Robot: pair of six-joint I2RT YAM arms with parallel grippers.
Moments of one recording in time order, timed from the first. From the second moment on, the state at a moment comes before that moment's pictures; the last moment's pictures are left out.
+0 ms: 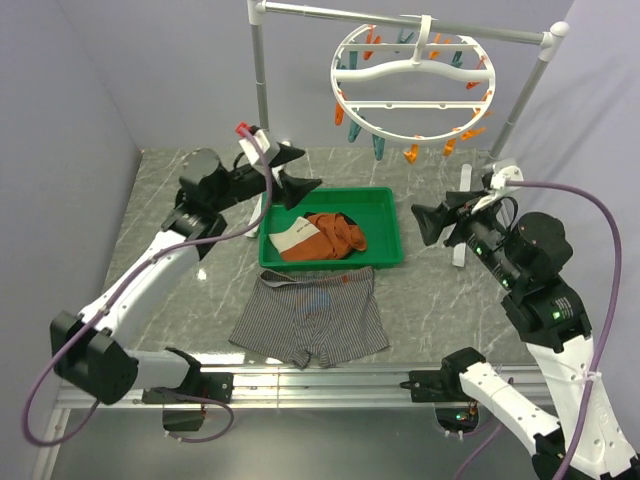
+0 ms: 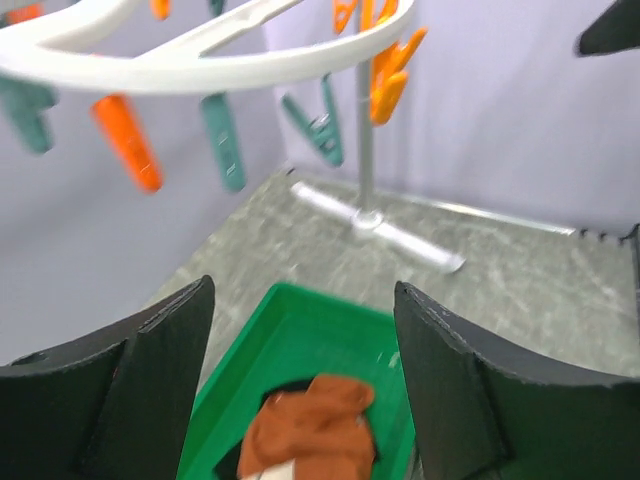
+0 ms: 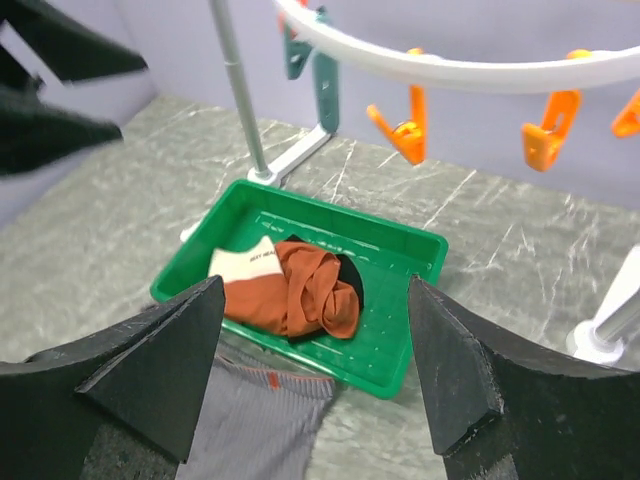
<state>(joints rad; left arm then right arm) -0.46 1.27 1.18 0.25 0.64 0.03 0.38 0.73 1.21 -0.53 -0.09 0.07</state>
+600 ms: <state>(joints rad) -0.60 1.53 1.20 0.64 0.56 -0.27 0.29 0.89 1.33 -0.51 -0.07 0.19</state>
